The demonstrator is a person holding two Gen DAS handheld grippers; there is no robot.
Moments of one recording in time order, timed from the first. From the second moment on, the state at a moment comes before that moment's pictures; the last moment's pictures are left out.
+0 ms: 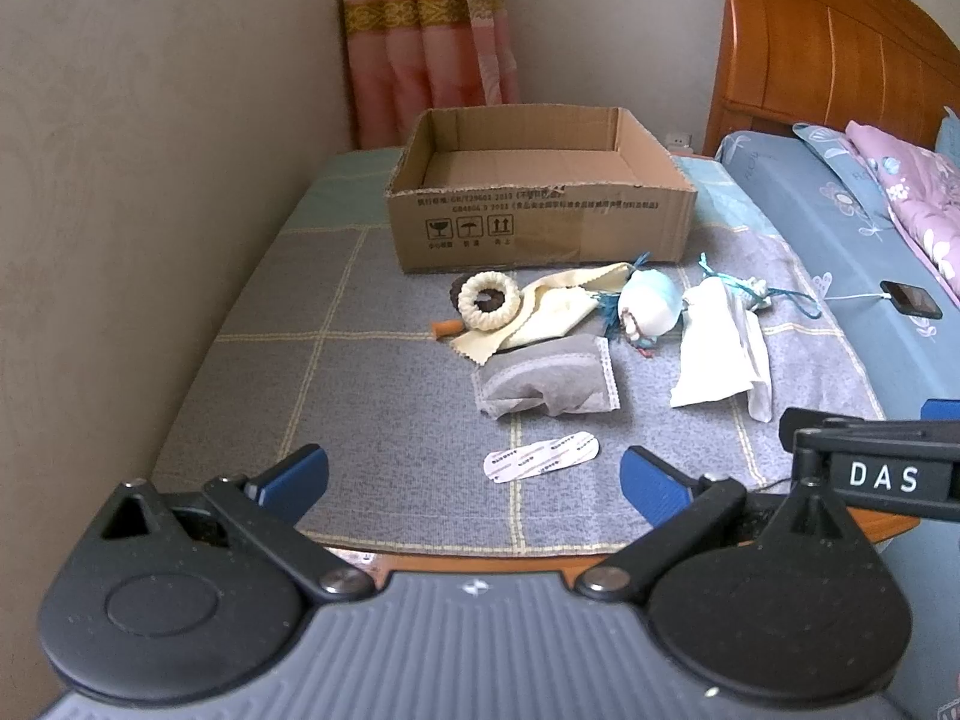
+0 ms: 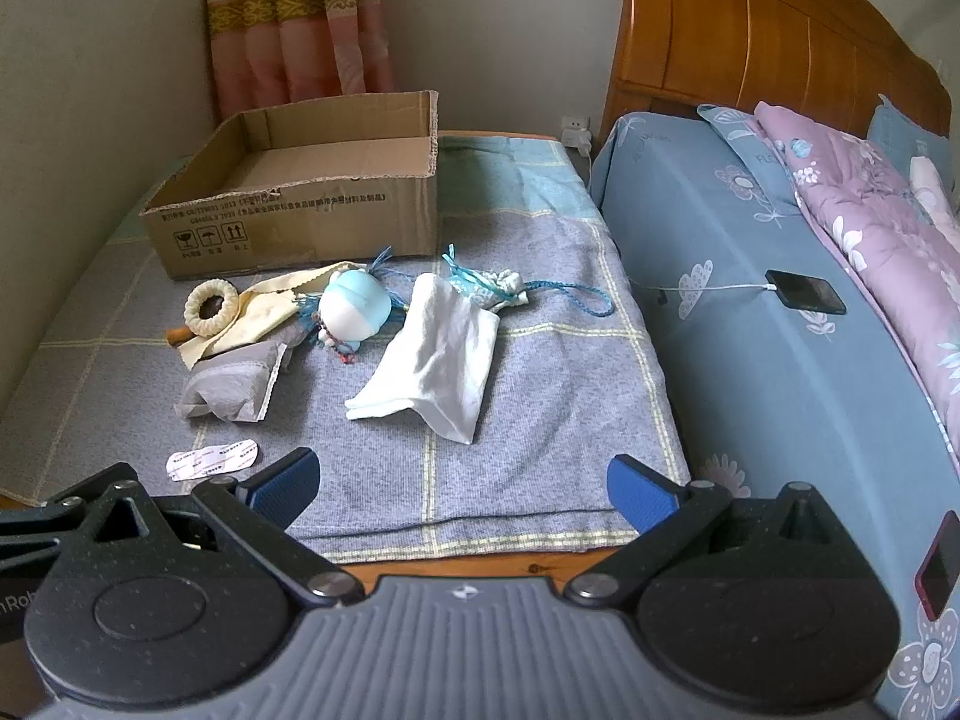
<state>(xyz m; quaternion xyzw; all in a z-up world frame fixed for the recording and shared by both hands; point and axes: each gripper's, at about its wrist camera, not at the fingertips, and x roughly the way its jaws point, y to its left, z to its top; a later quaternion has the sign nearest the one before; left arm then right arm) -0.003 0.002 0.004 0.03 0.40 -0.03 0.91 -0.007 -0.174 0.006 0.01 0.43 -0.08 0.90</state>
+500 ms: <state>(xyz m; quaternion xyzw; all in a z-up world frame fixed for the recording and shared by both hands) -0.002 0.003 0.002 0.03 0.40 -0.02 0.91 -0.007 -0.174 0.006 0.01 0.43 -0.08 0.90</state>
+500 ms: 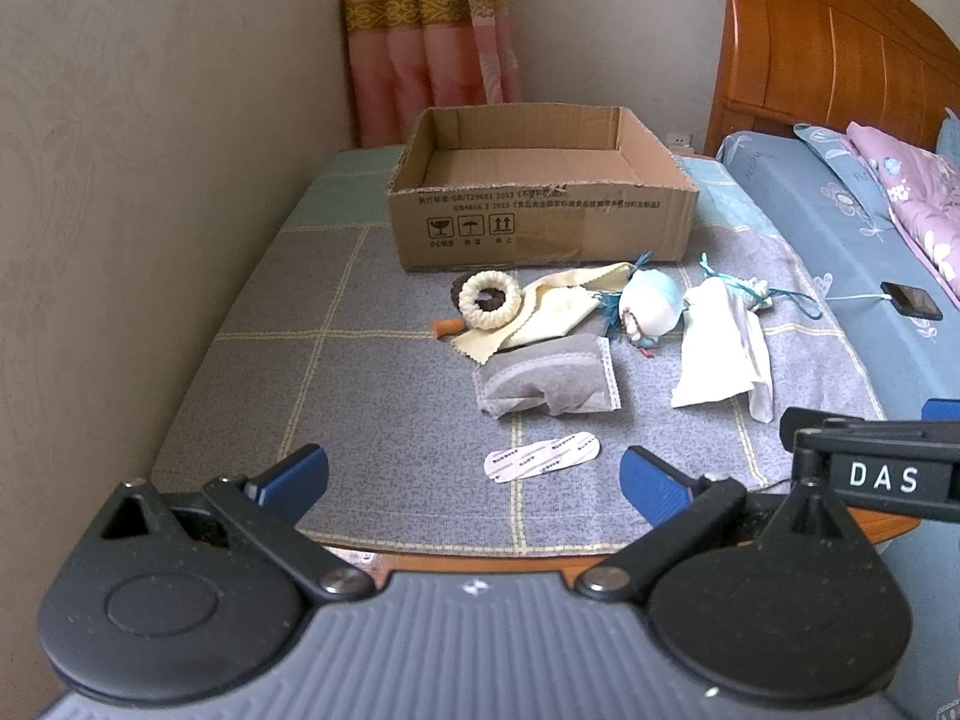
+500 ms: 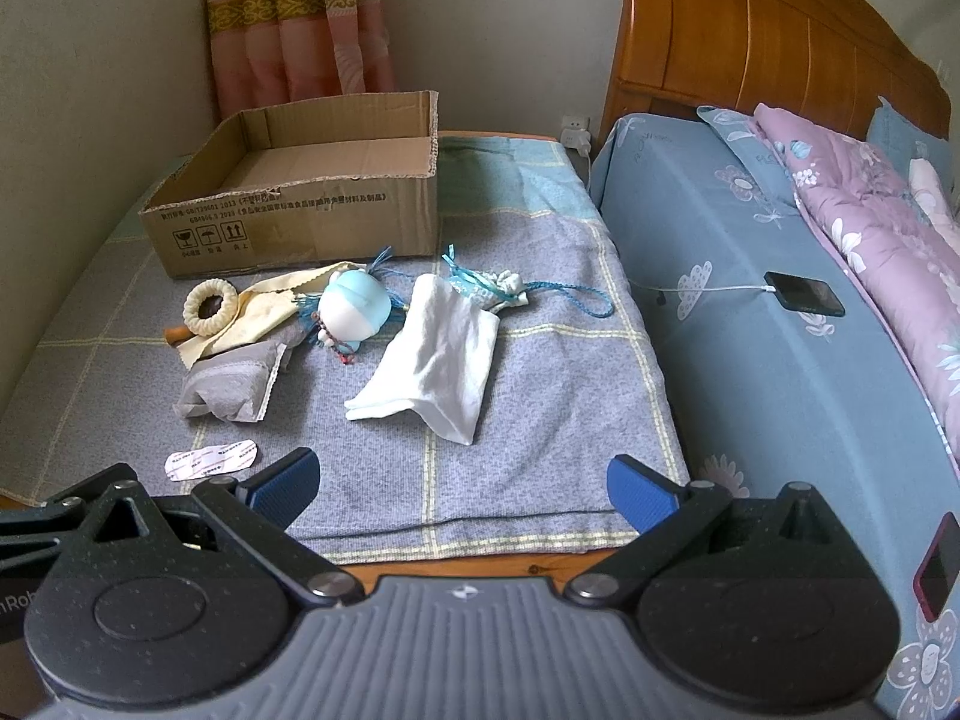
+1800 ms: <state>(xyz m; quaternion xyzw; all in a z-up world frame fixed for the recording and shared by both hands) 0.053 0.002 -0.064 0.08 0.47 -0.10 0.87 0.024 -0.190 -0.023 0.01 0.44 -0.06 0.90</state>
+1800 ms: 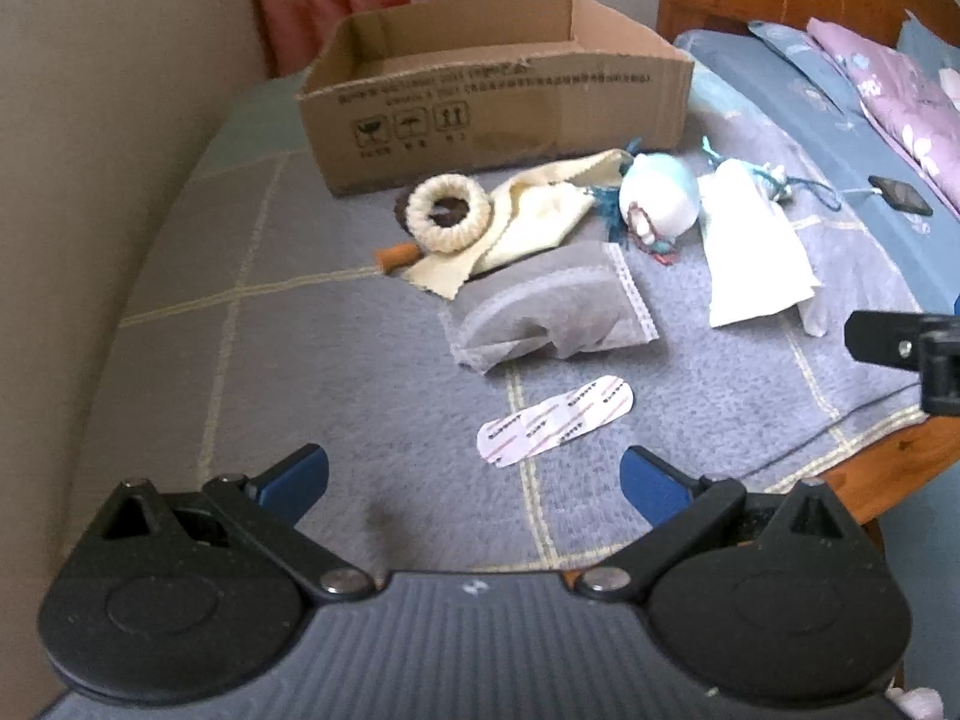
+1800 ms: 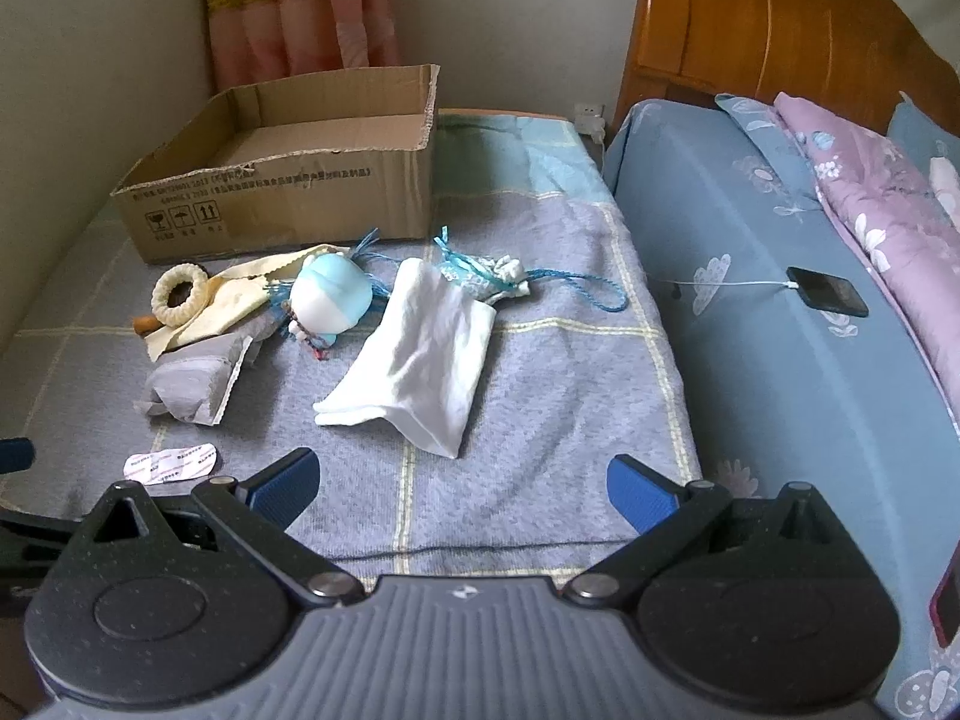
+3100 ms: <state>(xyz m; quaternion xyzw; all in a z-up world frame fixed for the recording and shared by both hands) 0.052 0.054 -0.070 0.11 0.43 -0.07 0.89 0.054 -0.149 -0.055 0.09 0.47 0.25 0.84</state>
